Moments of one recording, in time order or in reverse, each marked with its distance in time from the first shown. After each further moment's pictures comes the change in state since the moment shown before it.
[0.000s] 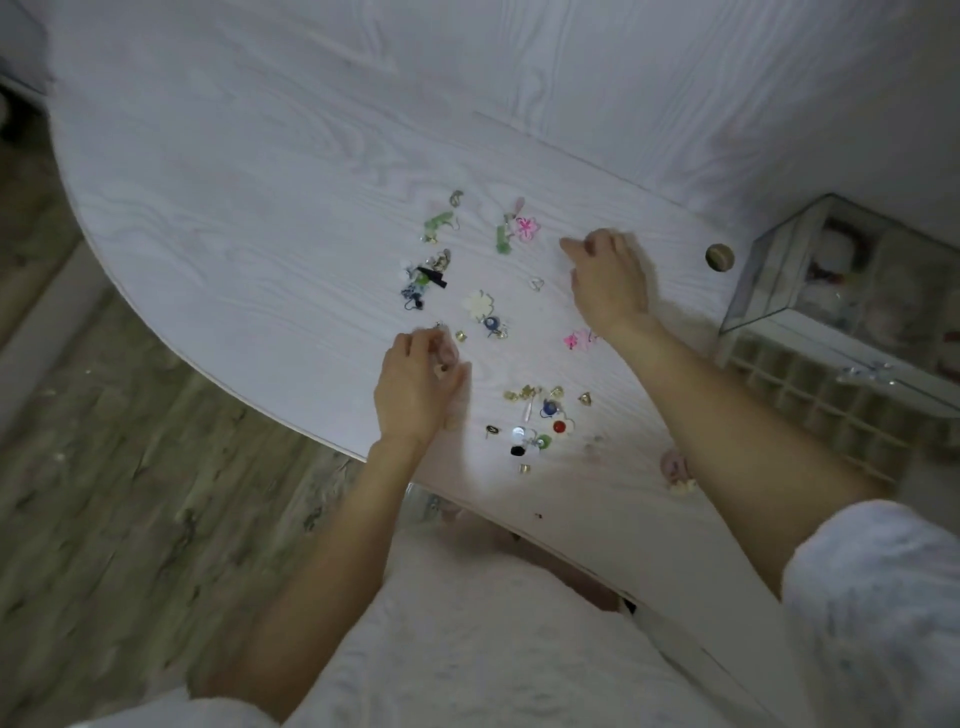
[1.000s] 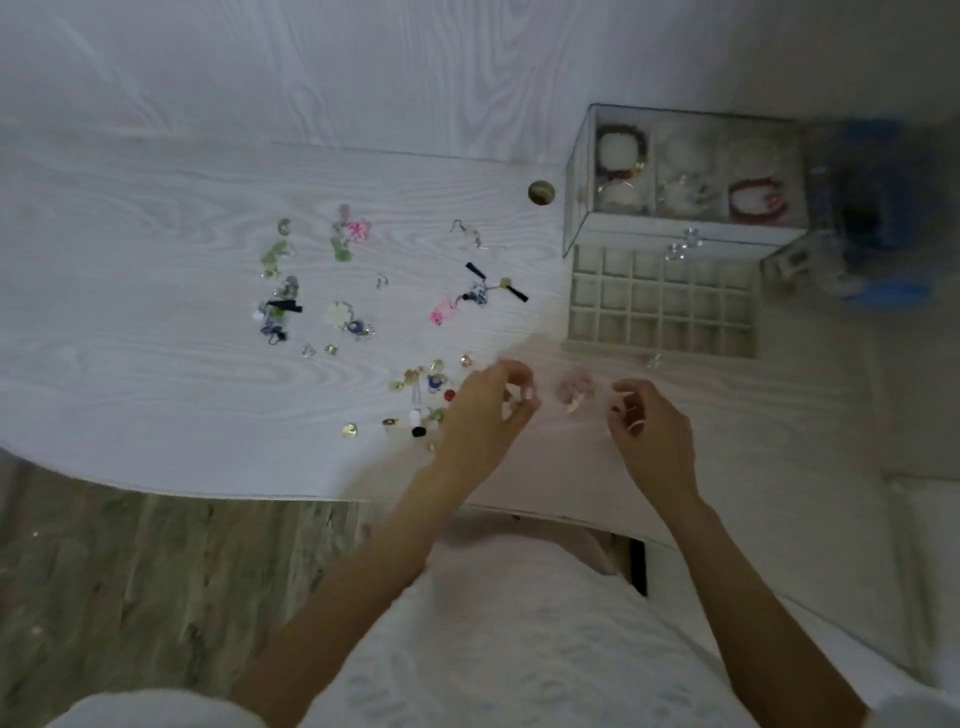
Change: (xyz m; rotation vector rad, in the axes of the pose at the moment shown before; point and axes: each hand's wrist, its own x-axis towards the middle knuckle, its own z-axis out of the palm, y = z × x) left_hand -0.090 0.117 0.052 -0.185 -0.449 0.518; right_hand -0.278 0.065 -0.001 0.633 0.227 0.621
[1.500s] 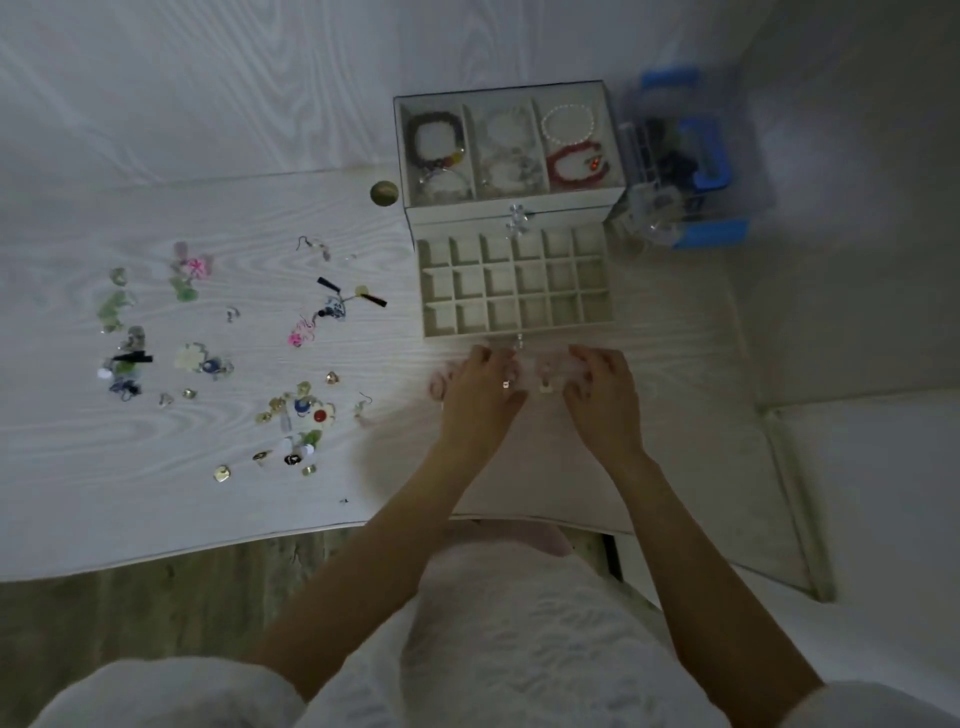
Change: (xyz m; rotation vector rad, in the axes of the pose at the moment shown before) left_hand 0.036 0.083 0.125 0.415 -0.203 -0.034; right_hand 0.016 0.081 -0.054 0.002 0.091 0.160
